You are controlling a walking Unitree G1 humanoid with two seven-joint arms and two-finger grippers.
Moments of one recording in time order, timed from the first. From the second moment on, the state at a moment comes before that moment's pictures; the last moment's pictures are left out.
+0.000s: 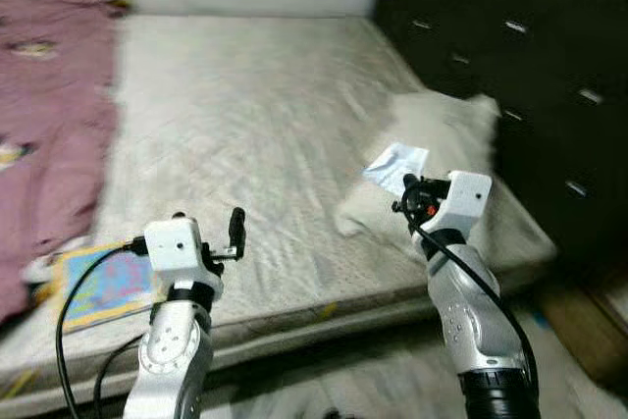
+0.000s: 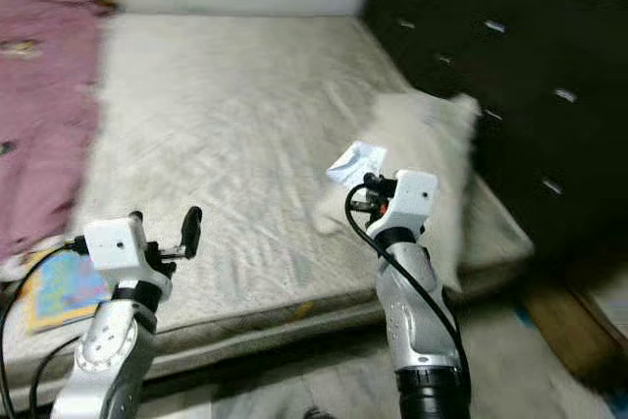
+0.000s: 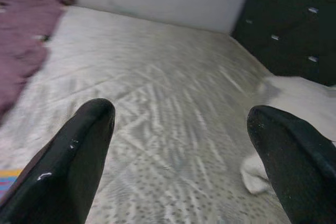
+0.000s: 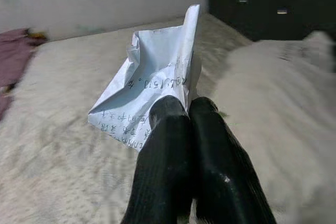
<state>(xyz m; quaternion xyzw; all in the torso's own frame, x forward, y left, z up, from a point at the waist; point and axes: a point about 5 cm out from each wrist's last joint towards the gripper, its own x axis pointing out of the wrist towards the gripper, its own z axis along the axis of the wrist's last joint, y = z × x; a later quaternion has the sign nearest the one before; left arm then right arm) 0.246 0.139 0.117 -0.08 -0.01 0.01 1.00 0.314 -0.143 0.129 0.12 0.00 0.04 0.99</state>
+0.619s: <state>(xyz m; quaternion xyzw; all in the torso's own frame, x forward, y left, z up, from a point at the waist) 0.251 0.134 0.119 -0.07 -0.01 0.00 1.00 0.312 -0.149 0.121 0.10 0.01 0.03 0.99</state>
